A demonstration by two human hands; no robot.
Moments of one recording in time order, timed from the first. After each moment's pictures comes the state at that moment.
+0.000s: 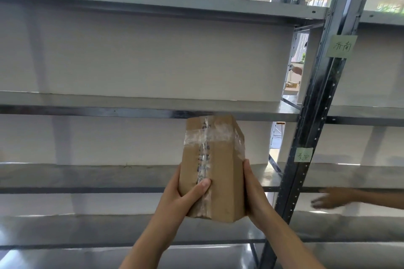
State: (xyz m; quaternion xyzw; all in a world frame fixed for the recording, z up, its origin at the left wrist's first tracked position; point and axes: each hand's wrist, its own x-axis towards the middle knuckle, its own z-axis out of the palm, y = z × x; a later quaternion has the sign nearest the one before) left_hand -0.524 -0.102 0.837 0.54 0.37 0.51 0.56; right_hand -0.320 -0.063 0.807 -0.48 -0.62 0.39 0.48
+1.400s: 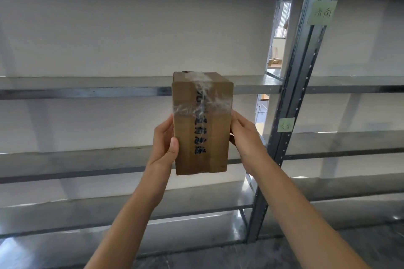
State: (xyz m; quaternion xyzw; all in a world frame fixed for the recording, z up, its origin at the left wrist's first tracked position) left_hand -0.525 -0.093 0.836 0.65 0.28 0.55 0.45; right_hand -0.335 -0.093 0.882 -0.53 -0.50 0.36 0.58
